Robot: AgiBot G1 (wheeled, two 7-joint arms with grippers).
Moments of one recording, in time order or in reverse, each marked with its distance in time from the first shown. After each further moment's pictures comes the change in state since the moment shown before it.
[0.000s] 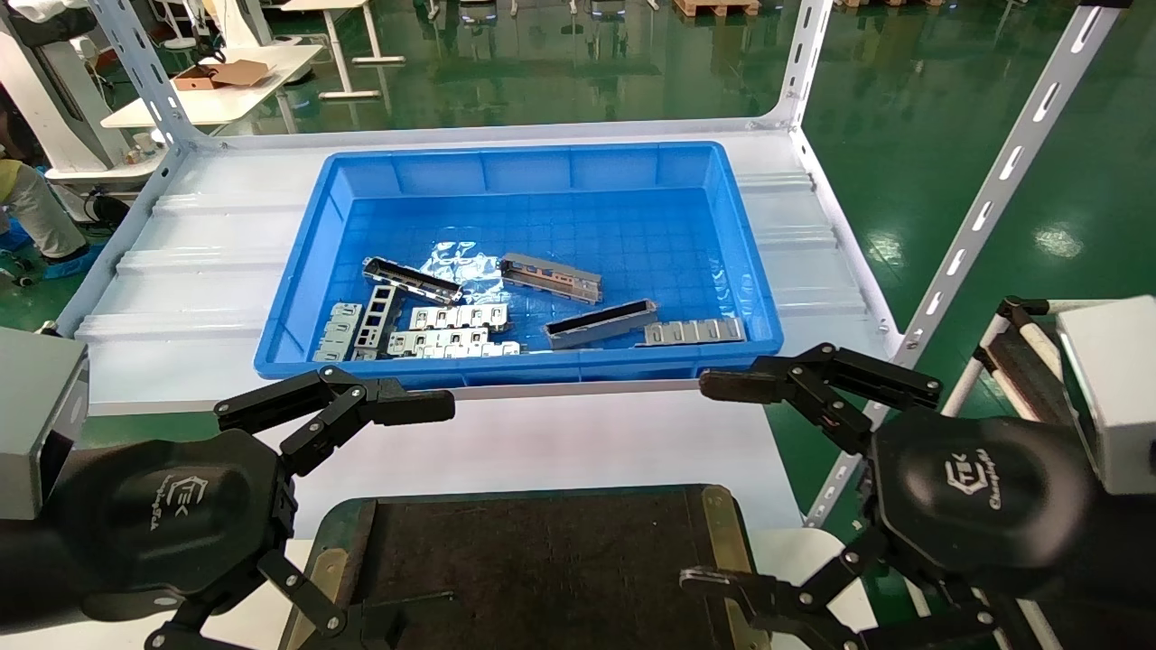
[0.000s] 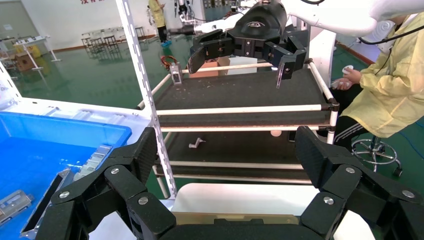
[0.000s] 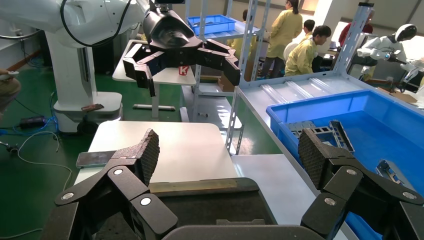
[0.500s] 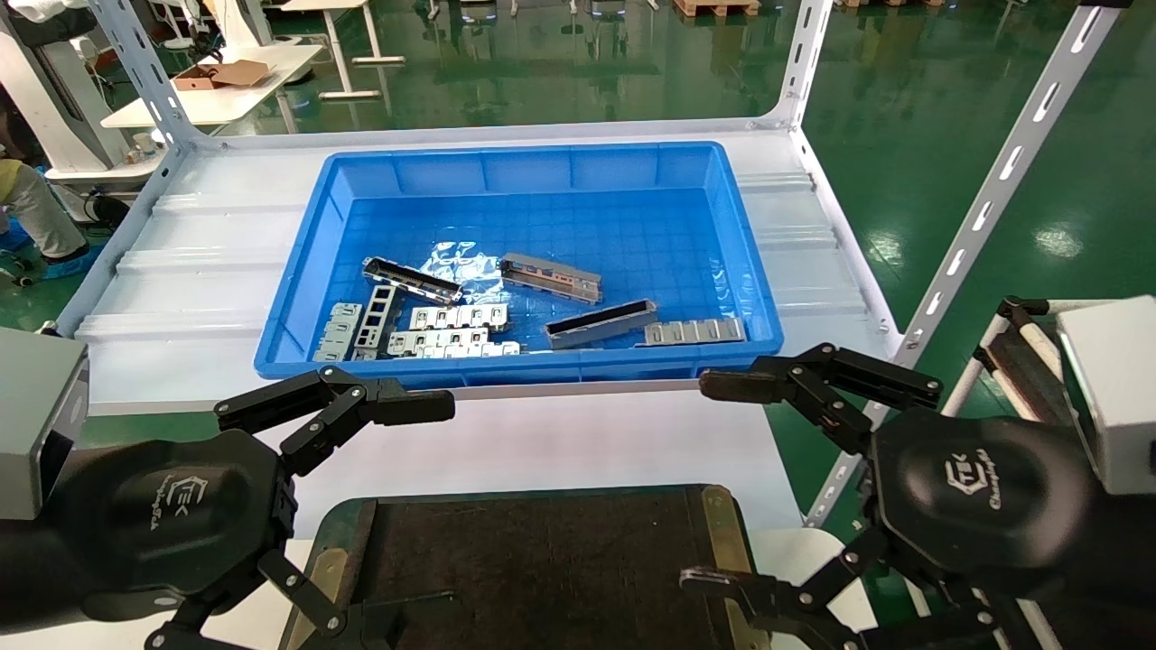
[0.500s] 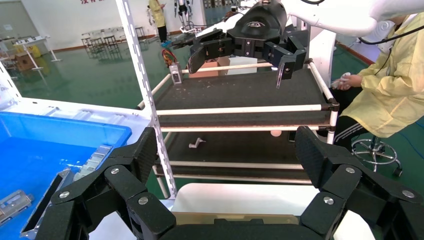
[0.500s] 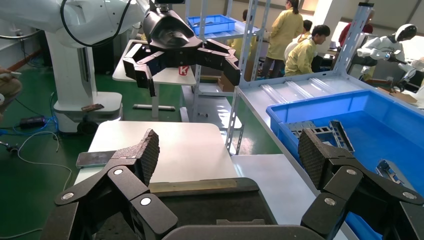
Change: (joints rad) left arm 0.000 0.000 0.000 0.000 0.000 0.000 0.000; right arm 0.000 0.000 0.000 0.000 0.000 0.000 0.000
